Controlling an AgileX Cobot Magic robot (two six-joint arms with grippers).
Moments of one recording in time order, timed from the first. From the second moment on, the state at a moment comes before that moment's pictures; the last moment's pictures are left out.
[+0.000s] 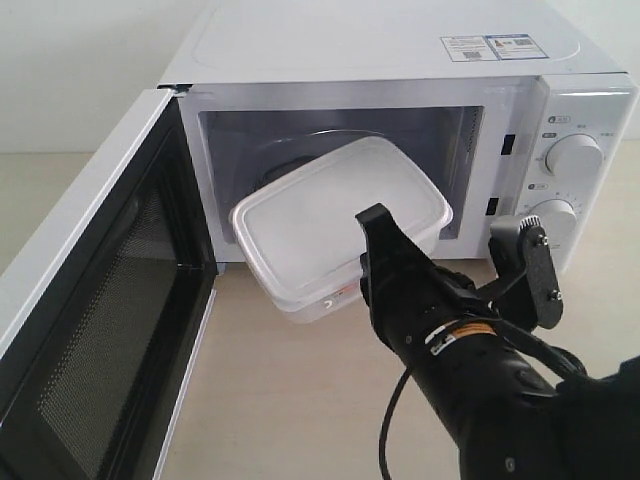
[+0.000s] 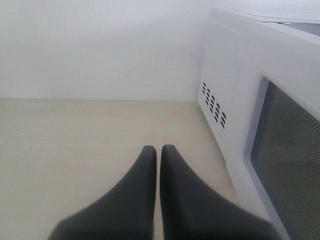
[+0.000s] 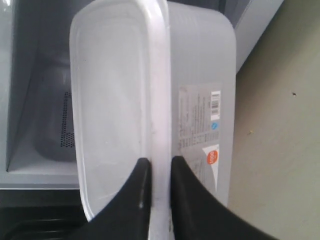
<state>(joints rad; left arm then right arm) 0.06 0.00 0.00 0.09 0.18 -0.14 0.95 1.69 -0.55 0.98 -0.93 0.82</state>
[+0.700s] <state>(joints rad) 0.06 0.00 0.00 0.09 0.18 -0.14 0.81 1.83 -0.74 0.87 -0.87 0.86</state>
